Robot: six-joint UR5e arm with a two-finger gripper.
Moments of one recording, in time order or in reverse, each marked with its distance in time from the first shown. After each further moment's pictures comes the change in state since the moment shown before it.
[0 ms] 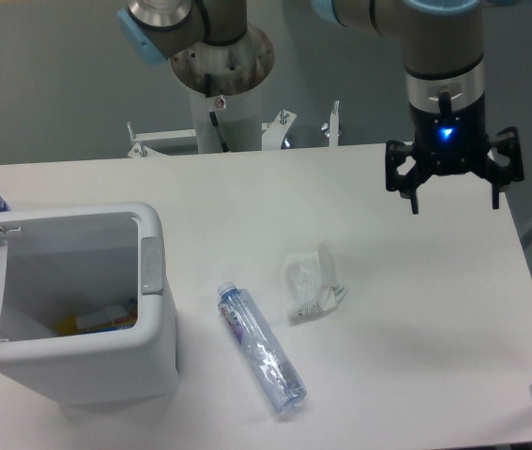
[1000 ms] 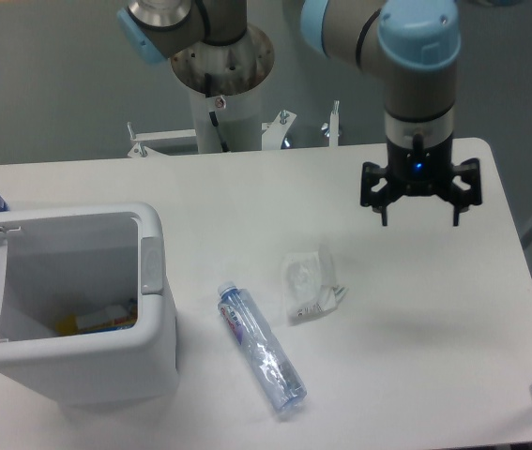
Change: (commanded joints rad) arm -0.017 0.009 -0.276 0.052 -0.009 -0.008
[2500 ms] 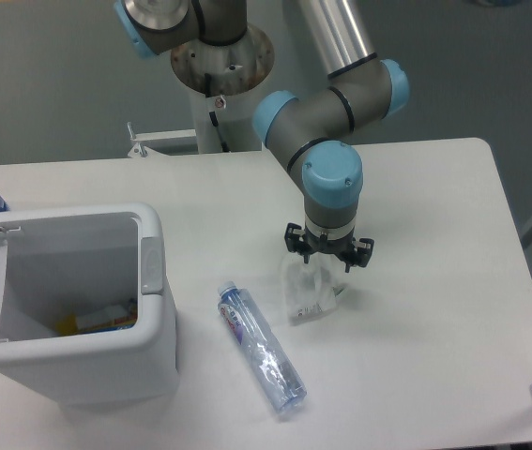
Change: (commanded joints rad) arm -0.112 -0.167 -0.138 0.137 0.071 -0.025
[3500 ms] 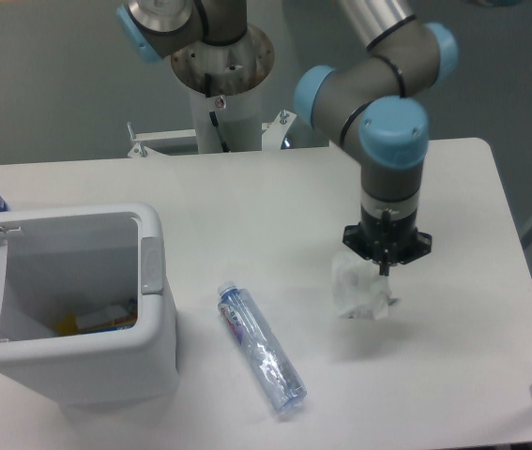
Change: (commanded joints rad) arm 0.115 0.055 0.288 -0.029 -0.242 -0.049
